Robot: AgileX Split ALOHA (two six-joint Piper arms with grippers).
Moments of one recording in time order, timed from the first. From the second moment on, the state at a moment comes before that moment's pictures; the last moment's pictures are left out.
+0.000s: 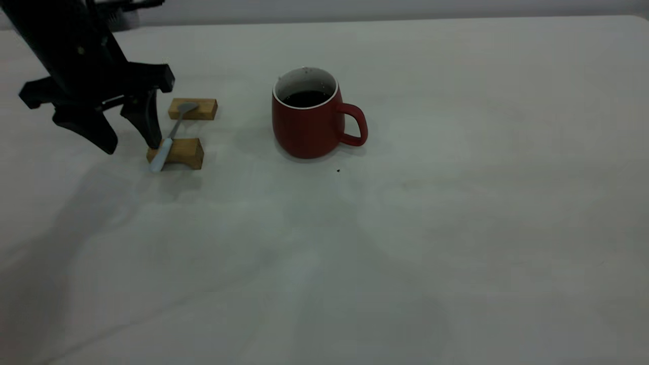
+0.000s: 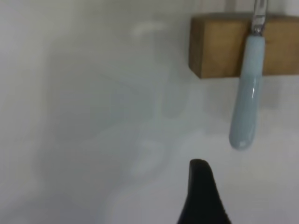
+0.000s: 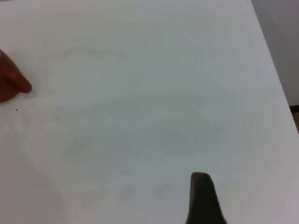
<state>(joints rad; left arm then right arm) -0.15 2.16 -1.20 -0.13 0.48 -0.09 0.01 0.02 -0.47 -0.02 1.13 0.08</state>
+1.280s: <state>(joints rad) -0.16 2.39 -1.31 -0.15 0.46 -0.11 0.01 0.02 -0.47 -0.02 1.13 0.08</state>
